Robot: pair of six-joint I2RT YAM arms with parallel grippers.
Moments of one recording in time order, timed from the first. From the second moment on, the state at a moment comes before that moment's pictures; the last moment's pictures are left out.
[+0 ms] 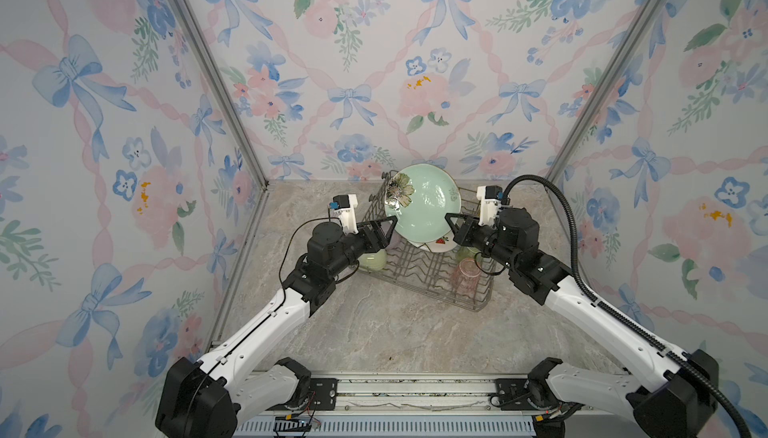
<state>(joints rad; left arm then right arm) -0.51 1.10 0.79 0.21 0.20 -0.75 0.58 1.16 0.99 -0.06 -0.07 0.67</state>
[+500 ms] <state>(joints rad) -0.47 1.16 0.79 0.30 0.29 -0.82 0.60 1.17 0.97 0.02 -0.15 0.78</state>
